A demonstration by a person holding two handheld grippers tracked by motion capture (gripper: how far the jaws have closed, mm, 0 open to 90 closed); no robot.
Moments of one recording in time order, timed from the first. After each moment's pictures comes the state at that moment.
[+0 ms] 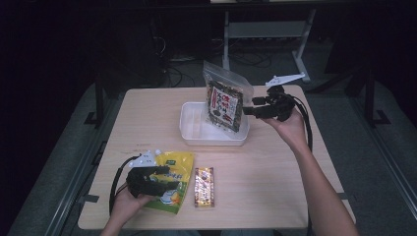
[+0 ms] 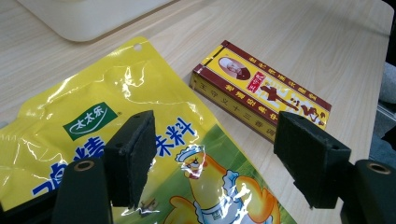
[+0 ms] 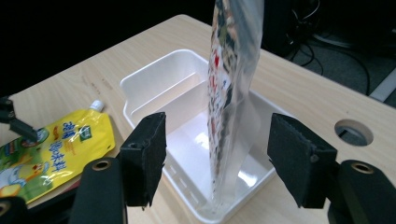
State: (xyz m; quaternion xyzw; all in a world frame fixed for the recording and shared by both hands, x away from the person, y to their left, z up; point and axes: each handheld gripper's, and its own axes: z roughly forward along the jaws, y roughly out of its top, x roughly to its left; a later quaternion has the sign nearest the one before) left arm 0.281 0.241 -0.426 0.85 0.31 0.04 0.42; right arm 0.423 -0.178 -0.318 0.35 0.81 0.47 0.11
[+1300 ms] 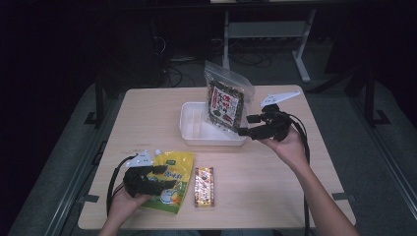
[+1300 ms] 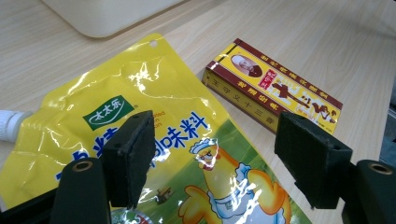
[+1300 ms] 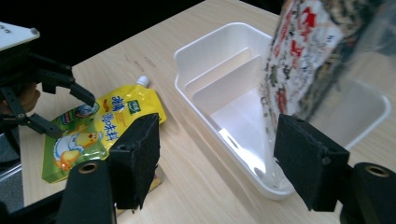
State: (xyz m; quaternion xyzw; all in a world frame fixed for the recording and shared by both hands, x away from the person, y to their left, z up) left arm 0.281 0.248 -0.425 0.85 0.32 0.05 0.42; right arm 0.375 -0.159 -0.330 0.32 0.82 0.47 0.06
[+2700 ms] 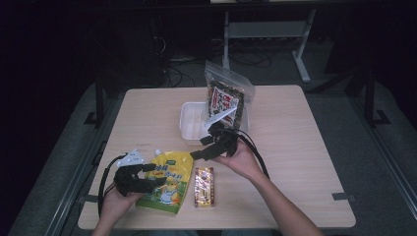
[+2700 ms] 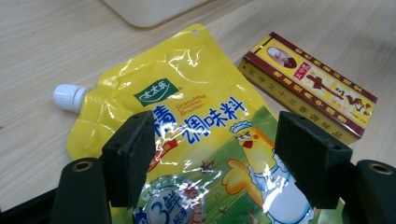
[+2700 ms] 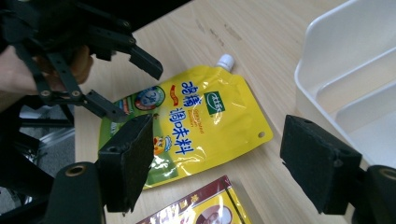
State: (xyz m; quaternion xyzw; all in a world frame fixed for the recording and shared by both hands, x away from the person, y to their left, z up) left arm 0.282 0.272 -0.425 0.84 0.35 0.09 0.41; right arm 0.371 -0.029 -0.375 0.25 0.86 0.43 -0.05
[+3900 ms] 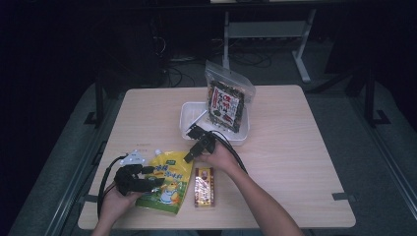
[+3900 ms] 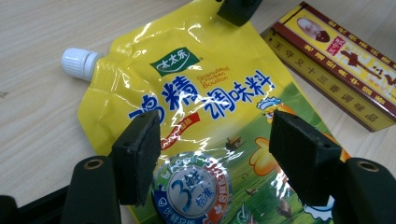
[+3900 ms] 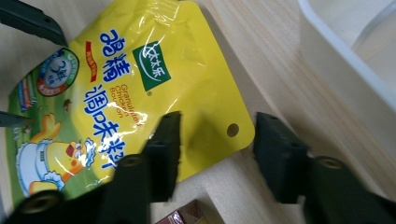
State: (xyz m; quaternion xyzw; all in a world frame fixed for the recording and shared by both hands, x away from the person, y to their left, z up) left arm 0.290 0.277 -0.439 0.85 0.38 0.07 0.37; right arm 0.422 0.032 -0.442 0.33 0.90 0.26 -0.12
